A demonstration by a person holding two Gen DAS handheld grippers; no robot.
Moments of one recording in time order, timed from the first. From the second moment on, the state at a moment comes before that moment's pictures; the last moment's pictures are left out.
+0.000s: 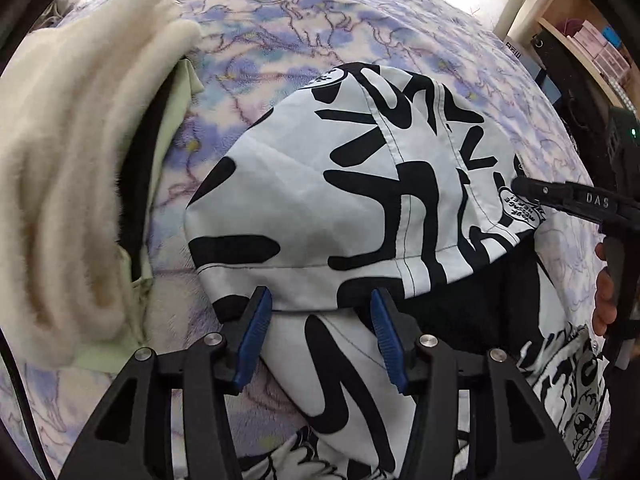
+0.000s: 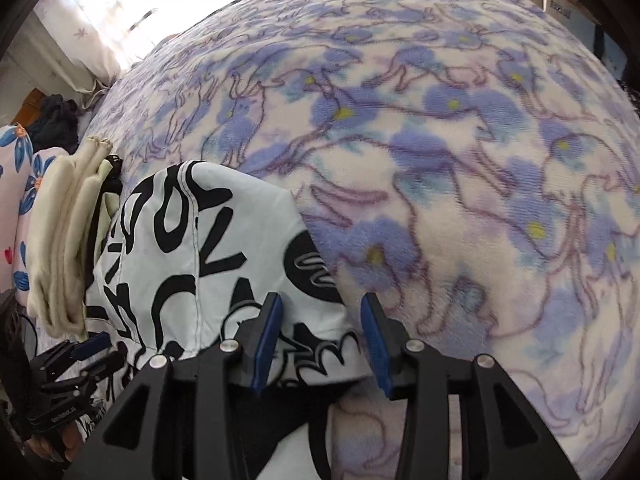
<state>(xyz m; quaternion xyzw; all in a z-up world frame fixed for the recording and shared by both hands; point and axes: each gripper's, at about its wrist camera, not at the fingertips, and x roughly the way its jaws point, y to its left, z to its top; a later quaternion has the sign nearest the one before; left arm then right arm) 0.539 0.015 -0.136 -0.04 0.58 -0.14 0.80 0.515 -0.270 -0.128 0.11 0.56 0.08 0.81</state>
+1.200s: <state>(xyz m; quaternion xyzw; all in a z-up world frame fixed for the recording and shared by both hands) 0.381 0.084 -0.105 -0.14 0.55 -0.19 0.80 0.201 -0.175 -0.027 -0.16 0.29 0.34 0.88</state>
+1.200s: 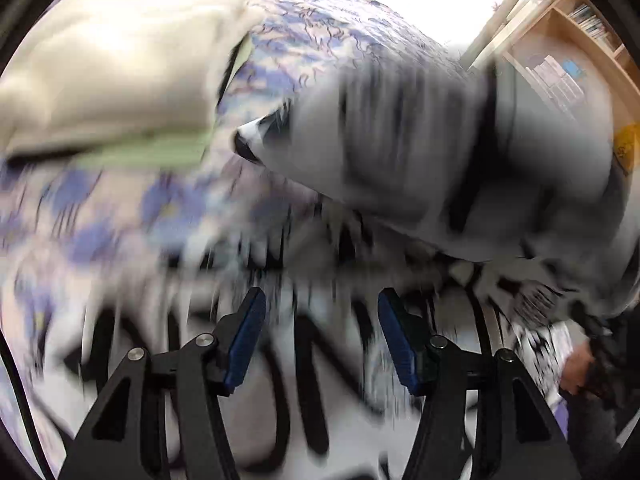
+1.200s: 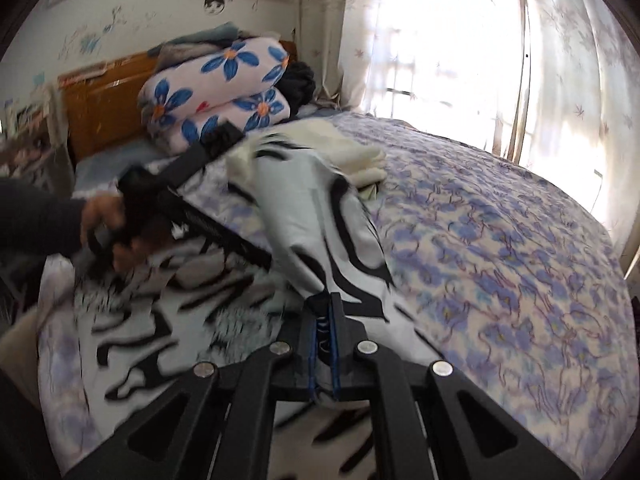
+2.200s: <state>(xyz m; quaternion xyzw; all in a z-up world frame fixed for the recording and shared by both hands) 0.377 0.074 -0.152 -0.24 0.54 -0.29 0.75 0.149 -0.215 -0.118 0.35 0.44 0.23 0.80</state>
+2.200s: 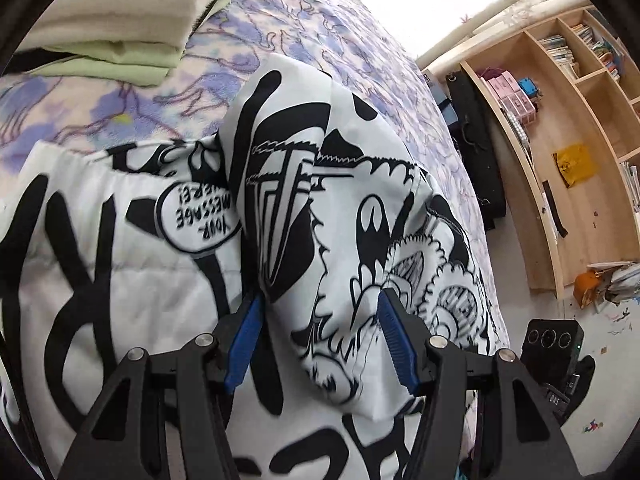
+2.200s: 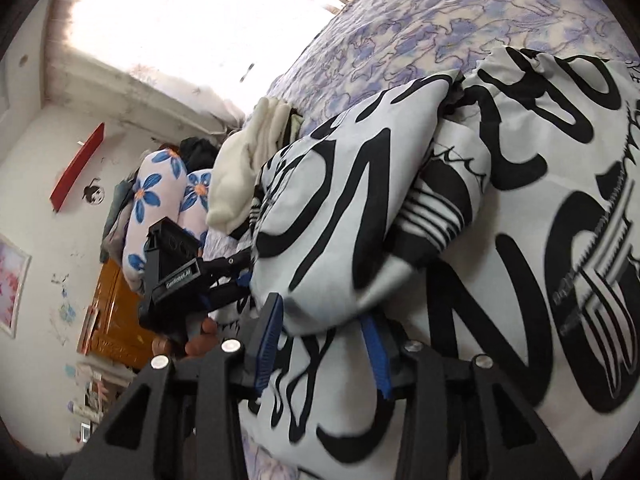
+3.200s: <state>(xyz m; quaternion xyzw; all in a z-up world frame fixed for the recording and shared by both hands) 0.227 0.055 -0.122 -0.27 0.51 -0.23 0.78 0.070 -0.277 -0.119 0.37 0.46 0.19 0.78</state>
